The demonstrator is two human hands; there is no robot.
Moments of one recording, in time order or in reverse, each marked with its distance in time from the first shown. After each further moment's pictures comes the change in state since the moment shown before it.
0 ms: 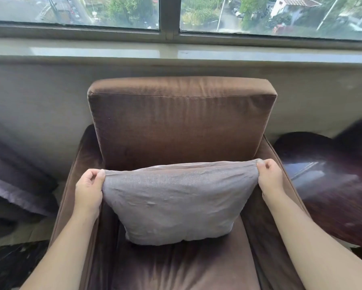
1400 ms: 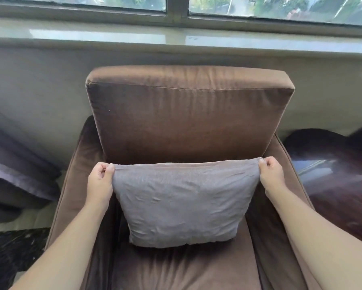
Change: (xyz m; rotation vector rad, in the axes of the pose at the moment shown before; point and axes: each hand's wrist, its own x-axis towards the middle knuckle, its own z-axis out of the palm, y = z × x) left_hand 0.007 -0.012 0.027 0.104 -0.009 -0.034; right_hand 0.029 0.022 0.022 -0.114 -0.103 0.011
